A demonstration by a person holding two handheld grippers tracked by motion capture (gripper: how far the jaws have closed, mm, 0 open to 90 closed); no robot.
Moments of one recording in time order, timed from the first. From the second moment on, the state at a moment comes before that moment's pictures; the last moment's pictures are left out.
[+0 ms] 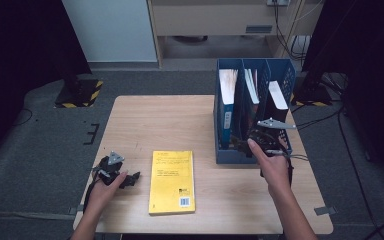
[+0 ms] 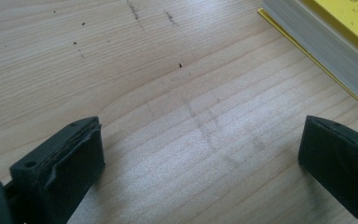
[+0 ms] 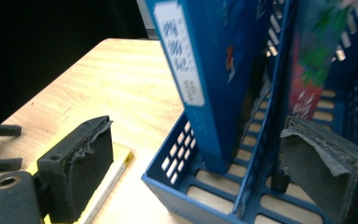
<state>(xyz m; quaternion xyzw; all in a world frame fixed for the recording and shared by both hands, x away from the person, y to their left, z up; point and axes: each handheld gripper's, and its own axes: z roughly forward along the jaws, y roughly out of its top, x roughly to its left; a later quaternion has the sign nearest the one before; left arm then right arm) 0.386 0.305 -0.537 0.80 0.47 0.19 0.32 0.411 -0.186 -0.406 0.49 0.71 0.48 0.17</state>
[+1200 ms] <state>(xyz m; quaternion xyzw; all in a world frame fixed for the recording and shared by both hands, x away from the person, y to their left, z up) 0.386 0.302 -0.534 0.81 0.46 0.19 0.32 0.370 -0.109 -0.460 0.41 0.79 0.45 0.12</state>
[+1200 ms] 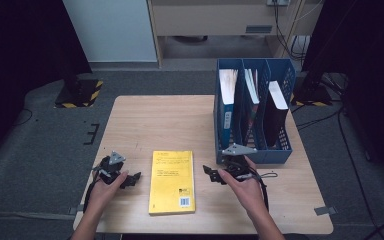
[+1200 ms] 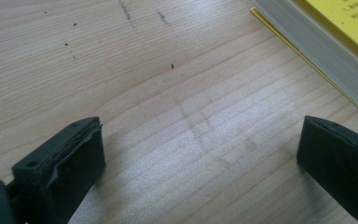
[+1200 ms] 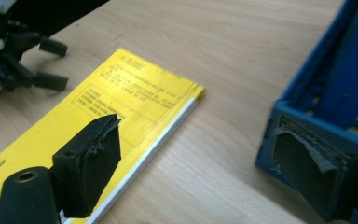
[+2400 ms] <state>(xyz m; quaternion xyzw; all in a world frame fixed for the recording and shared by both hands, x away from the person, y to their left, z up) 0.354 0.243 -0.518 0.84 0.37 0.07 0.38 0.354 -0.041 -0.525 0.35 0.85 0.38 0.02</state>
